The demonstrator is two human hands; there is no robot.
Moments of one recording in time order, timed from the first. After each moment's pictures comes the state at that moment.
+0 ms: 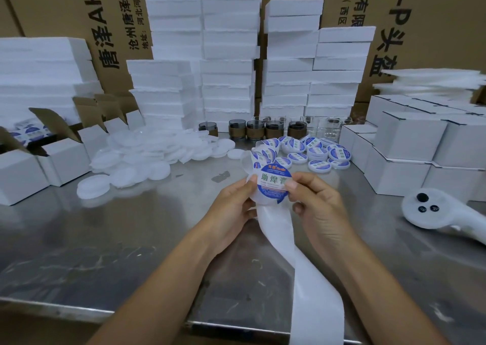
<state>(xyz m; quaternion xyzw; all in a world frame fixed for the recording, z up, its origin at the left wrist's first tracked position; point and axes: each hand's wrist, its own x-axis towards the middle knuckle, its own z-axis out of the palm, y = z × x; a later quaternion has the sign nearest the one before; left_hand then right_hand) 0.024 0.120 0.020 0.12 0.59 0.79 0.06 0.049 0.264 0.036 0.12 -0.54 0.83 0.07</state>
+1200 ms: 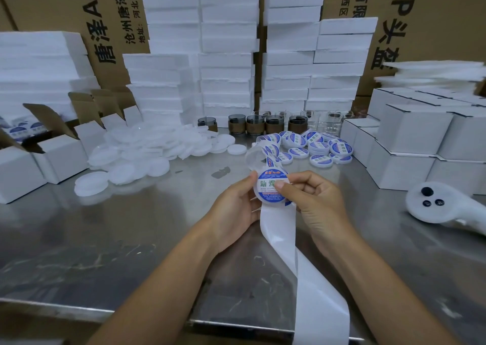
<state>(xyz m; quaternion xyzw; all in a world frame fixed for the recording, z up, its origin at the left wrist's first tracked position) 0.020 0.118 0.018 0.09 0.55 0.82 0.15 0.036 0.258 0.028 0.05 -0.61 0.79 0.11</state>
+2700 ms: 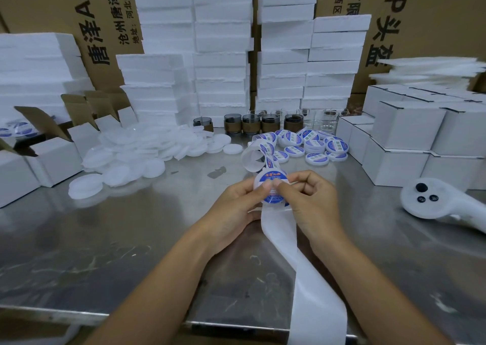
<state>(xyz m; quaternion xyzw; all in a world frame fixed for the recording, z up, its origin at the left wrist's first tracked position) 0.025 0.121 0.015 0.17 0.62 0.76 0.10 0.036 0.256 0.023 0.03 -0.65 0.73 0.18</state>
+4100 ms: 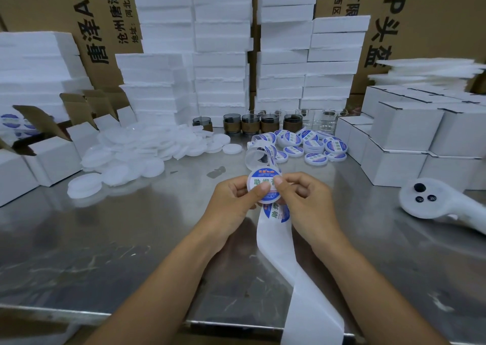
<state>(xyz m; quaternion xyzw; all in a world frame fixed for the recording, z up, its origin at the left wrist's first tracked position) 0.025 0.121 0.014 0.13 0.69 0.71 -0.02 0.041 0.258 0.022 0.06 -0.71 0.69 0.16</state>
